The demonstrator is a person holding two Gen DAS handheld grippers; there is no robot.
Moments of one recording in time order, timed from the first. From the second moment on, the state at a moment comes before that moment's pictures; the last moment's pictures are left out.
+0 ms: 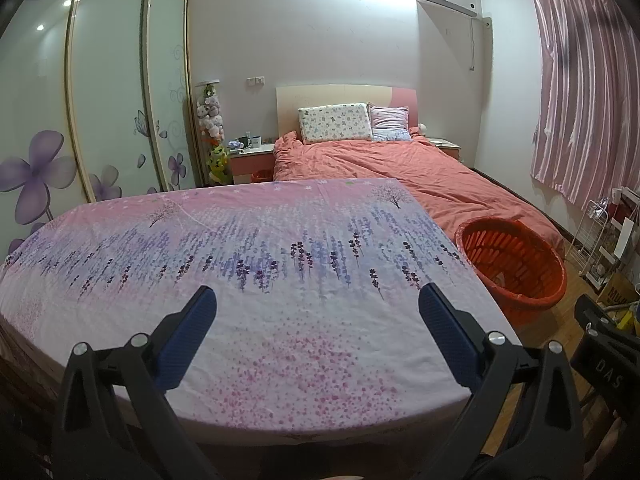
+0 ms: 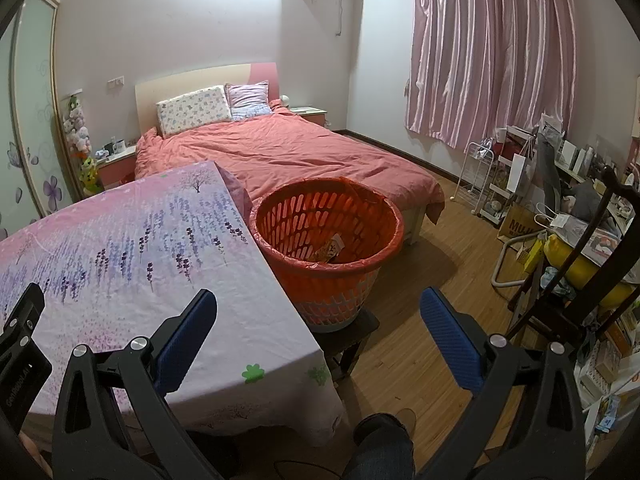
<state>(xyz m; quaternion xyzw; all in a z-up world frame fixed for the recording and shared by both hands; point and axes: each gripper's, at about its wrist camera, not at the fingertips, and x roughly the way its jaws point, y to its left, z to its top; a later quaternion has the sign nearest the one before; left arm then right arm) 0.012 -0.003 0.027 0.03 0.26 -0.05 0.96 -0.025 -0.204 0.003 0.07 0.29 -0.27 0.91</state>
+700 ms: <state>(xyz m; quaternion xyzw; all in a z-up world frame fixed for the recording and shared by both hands) 0.011 -0.005 0.026 0.03 0.26 -0.05 0.96 -0.025 -0.204 0.003 0.07 0.29 -0.27 0.91</state>
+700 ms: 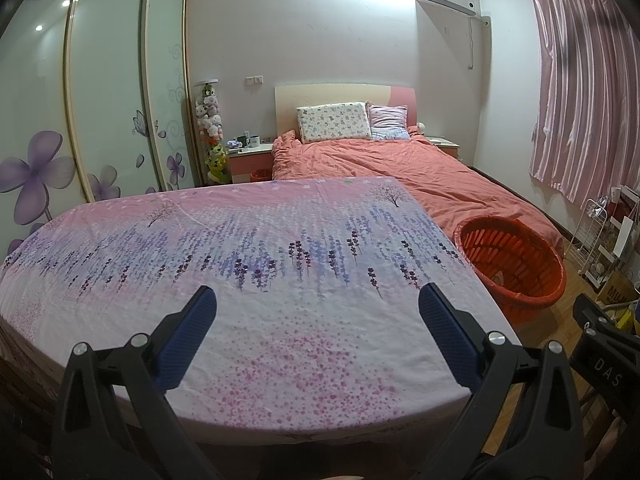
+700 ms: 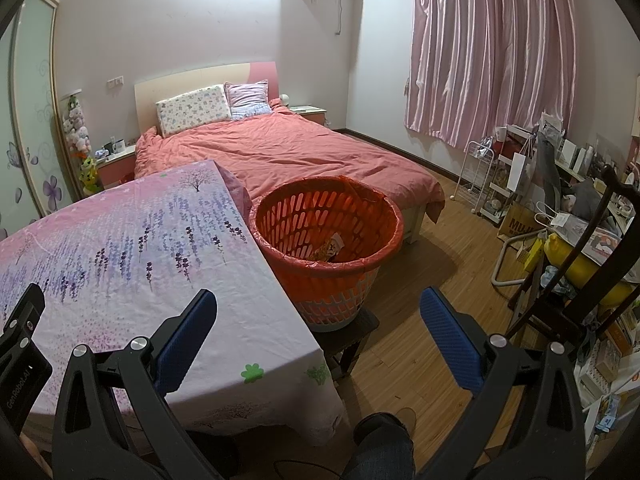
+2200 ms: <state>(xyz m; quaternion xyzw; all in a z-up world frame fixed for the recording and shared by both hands) 0.011 -0.007 0.022 0.03 0.26 -0.05 0.96 -0.025 -0.204 0.004 0.07 0.29 -0.27 0.91</state>
